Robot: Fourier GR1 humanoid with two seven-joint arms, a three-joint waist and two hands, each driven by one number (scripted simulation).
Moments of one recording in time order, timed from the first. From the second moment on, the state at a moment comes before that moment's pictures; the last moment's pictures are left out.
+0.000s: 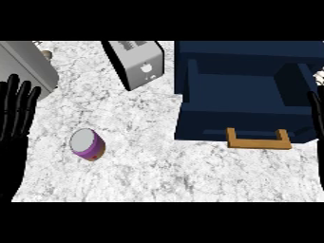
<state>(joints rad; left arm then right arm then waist) 0.00 0.14 -0.03 -2.10 -0.01 0.02 0.01 0.04 -0.08 -0.04 -2.10 0.02 -0.03 0.03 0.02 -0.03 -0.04</state>
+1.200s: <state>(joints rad) 0.13 0.04 -0.16 -2.19 -0.14 0.11 0.37 0.17 -0.08 -0.07 -2.07 -0.01 0.02 0.12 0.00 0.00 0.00</state>
